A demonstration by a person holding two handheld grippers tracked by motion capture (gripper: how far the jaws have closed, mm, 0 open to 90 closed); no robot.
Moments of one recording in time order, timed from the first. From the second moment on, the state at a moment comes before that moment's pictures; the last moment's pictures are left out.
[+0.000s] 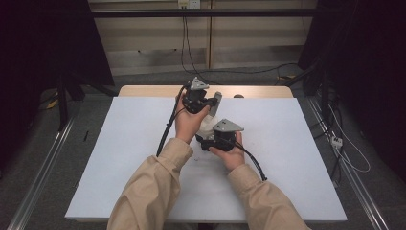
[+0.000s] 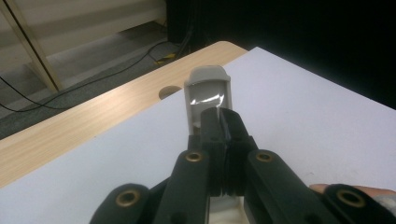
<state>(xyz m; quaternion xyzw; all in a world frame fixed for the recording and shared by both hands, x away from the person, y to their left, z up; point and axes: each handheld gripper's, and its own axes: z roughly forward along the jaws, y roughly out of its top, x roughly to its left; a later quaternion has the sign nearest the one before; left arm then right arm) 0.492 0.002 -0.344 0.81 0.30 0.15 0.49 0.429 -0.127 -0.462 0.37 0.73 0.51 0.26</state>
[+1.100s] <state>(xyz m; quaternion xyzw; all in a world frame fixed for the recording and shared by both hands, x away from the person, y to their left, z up) 0.501 -0.006 -0.354 0.81 0.30 0.14 0.48 0.429 -0.127 -0.462 0.37 0.73 0.52 0.26</state>
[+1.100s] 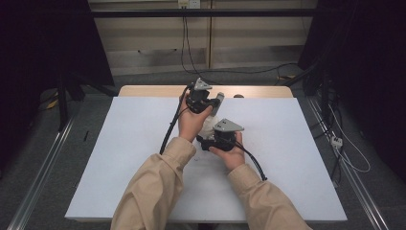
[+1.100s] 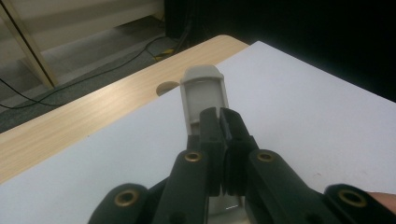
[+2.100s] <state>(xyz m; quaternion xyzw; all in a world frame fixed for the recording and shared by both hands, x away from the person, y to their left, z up) 0.504 -0.011 -0.364 0.81 0.30 0.13 0.48 0.428 -0.127 -0.462 0.36 0.73 0.51 0.26</state>
